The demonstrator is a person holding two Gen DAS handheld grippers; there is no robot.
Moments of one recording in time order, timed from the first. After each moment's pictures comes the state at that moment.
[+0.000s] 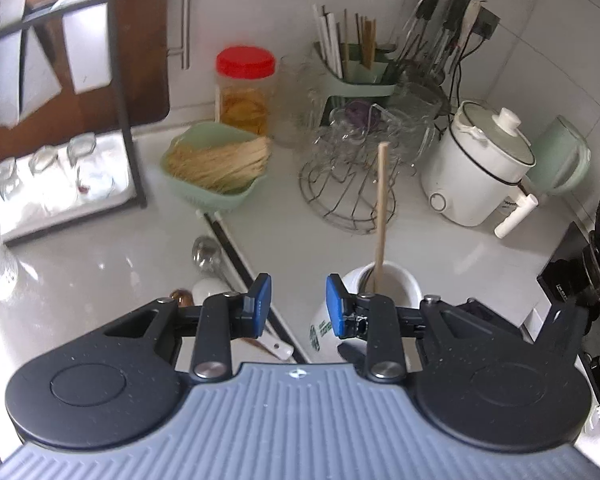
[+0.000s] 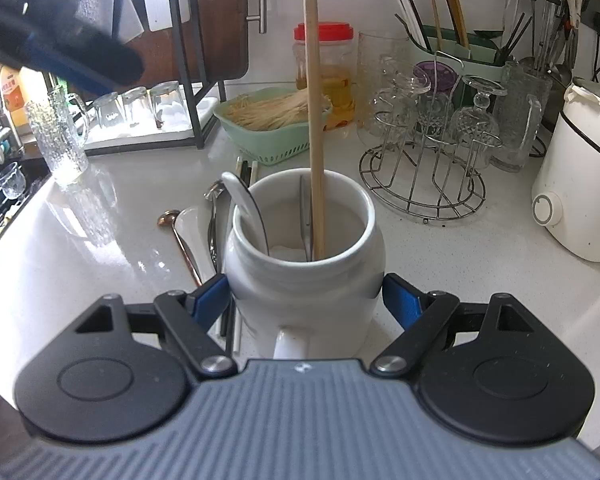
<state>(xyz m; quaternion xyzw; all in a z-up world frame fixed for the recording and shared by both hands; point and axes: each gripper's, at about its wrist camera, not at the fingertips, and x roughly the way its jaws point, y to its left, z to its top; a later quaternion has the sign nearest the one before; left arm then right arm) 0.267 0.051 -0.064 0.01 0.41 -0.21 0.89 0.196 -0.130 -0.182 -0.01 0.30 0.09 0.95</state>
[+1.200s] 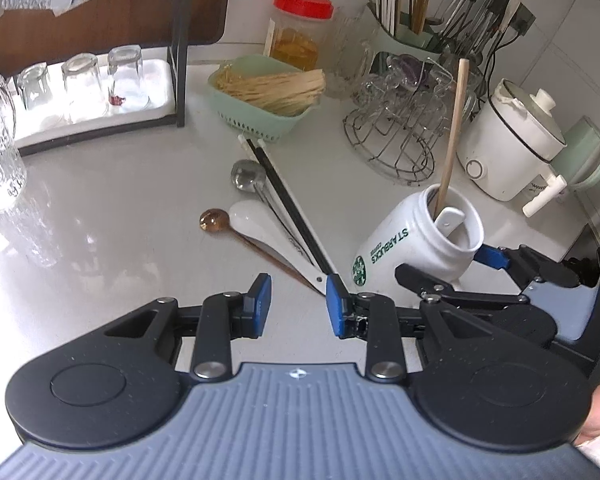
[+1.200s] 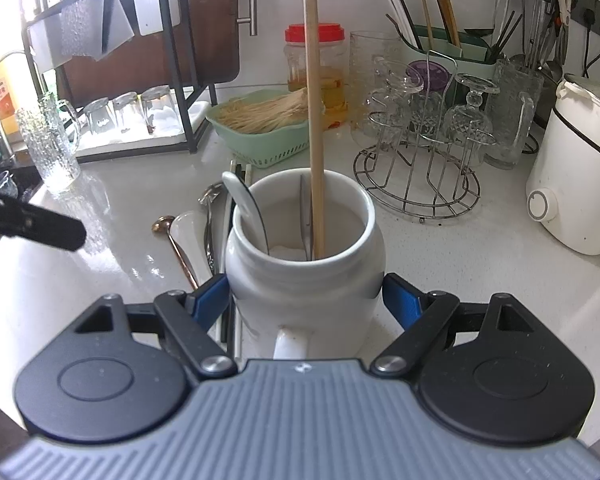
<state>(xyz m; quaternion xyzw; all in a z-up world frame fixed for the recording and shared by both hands) 0.248 0.099 -0.136 -0.03 0.43 -0.18 0.88 0.195 -0.125 -0.182 0.00 0.30 0.08 0.95</state>
